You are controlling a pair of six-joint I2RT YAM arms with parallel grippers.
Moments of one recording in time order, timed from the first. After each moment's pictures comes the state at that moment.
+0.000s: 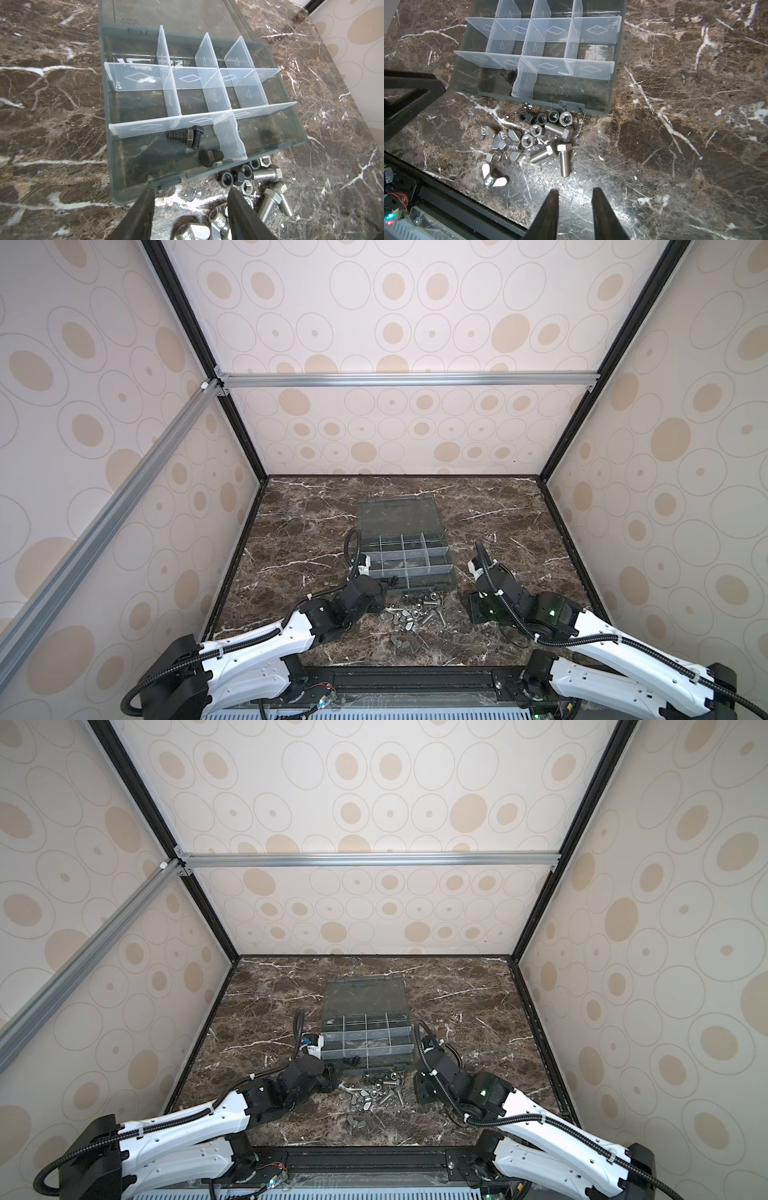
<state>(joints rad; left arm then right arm) -0.94 1.02 0.49 -0.19 -0.35 -0.79 0.91 0.83 0.71 -0.80 0.19 0.65</state>
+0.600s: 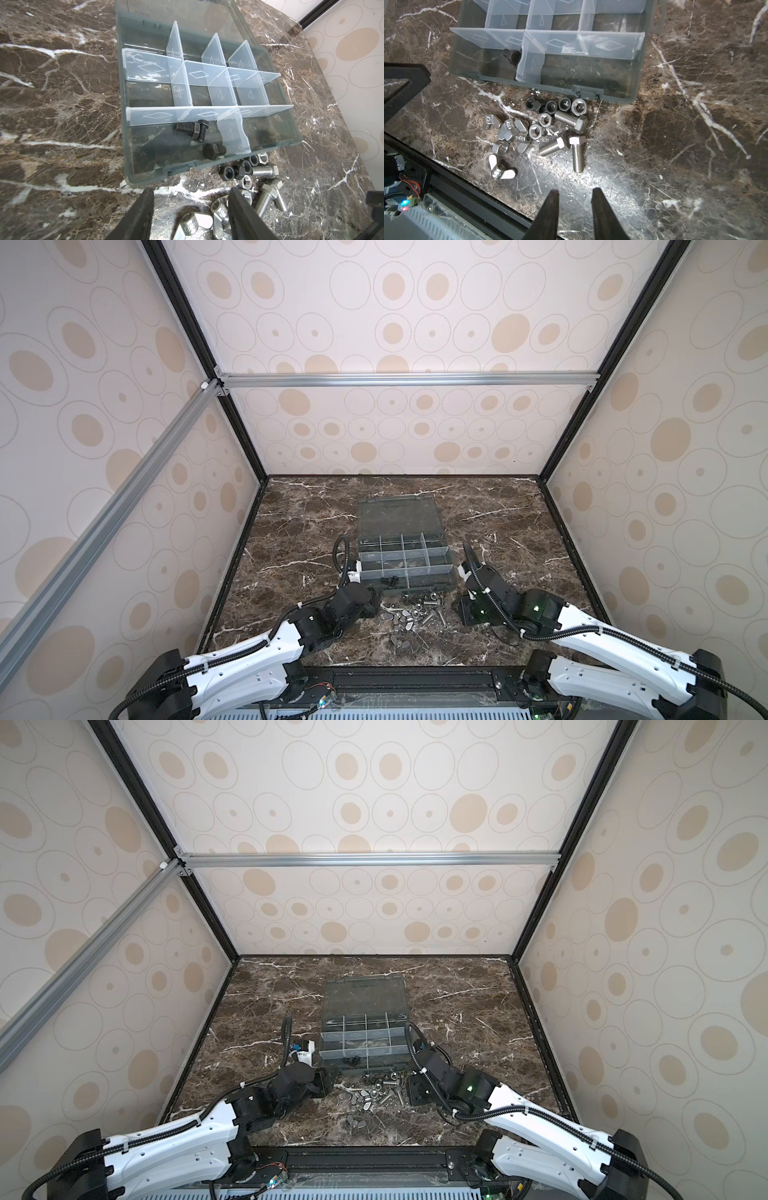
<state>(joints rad) -0.94 0.92 0.41 -0.19 -0.35 -0.86 0.91 0.93 0.67 -0.73 0.10 0.68</state>
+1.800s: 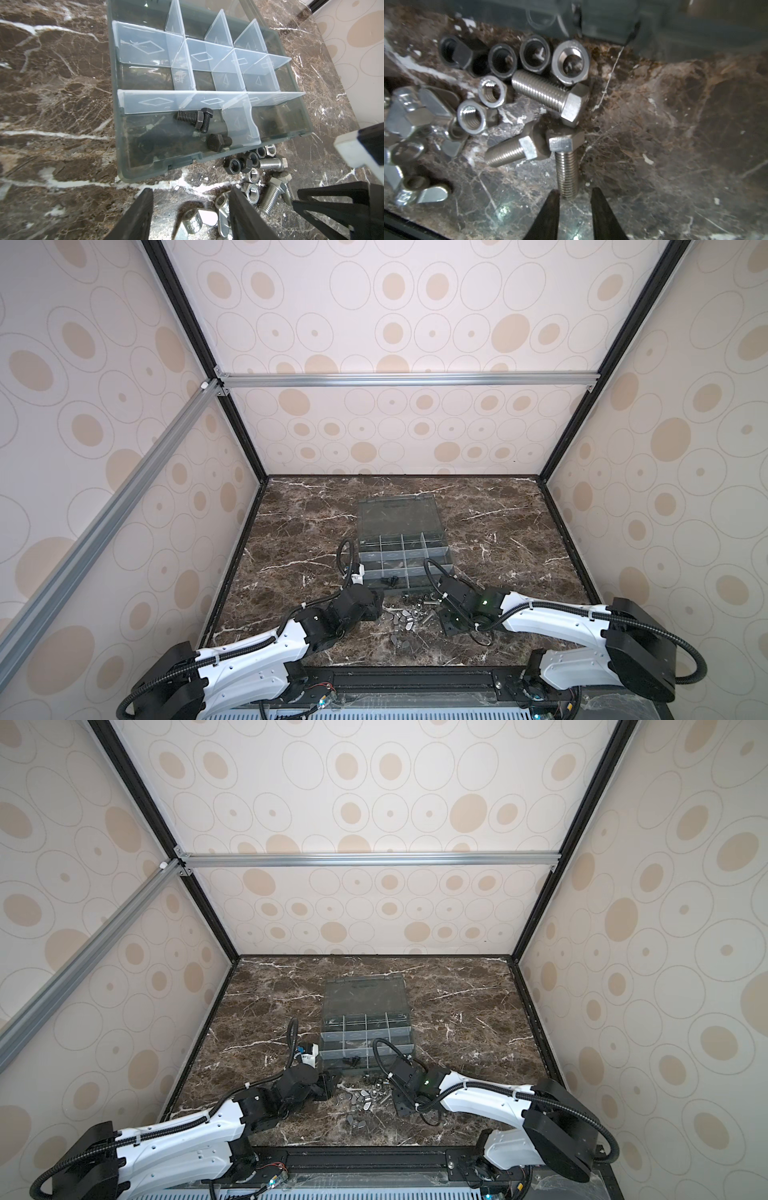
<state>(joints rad) -0.94 0.98 0.38 -0.14 -0.31 -0.86 0.98 1.33 0.64 -0.58 0.08 0.68</state>
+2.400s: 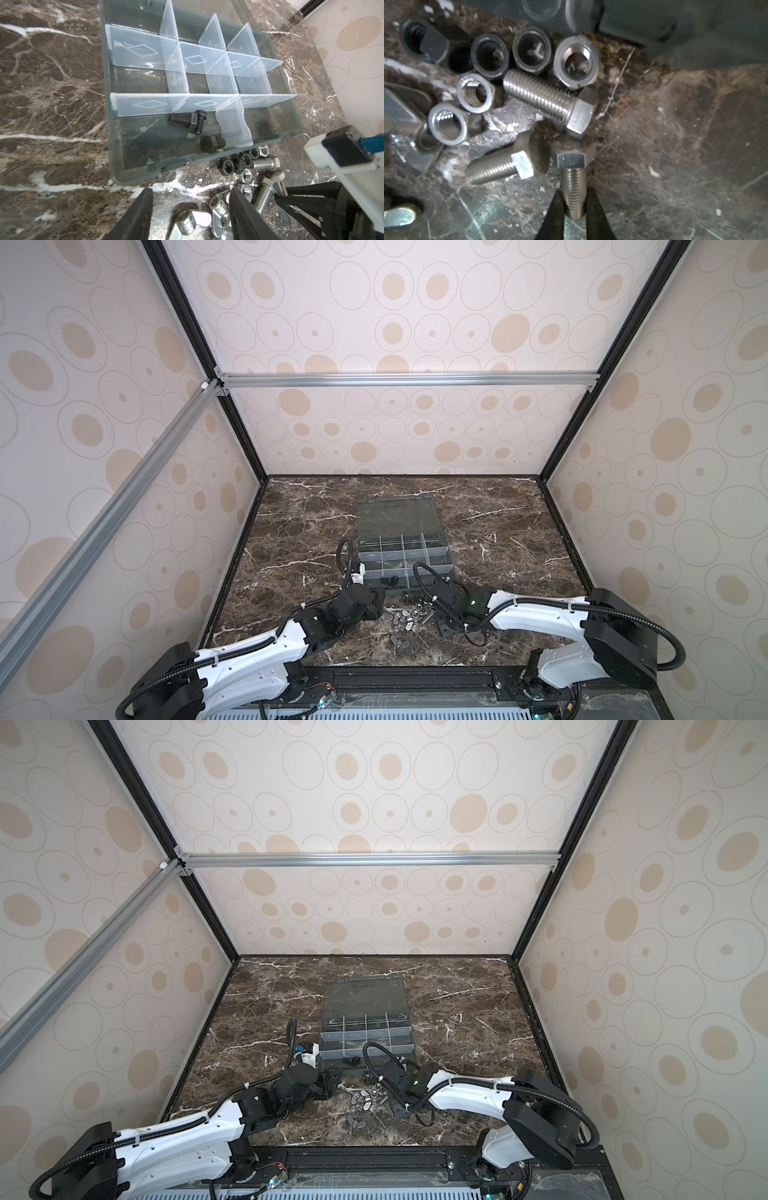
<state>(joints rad) -0.94 0.96 0.38 -0.13 -0.31 -0.86 1.01 1.42 0.67 -0.58 0.14 0.67</state>
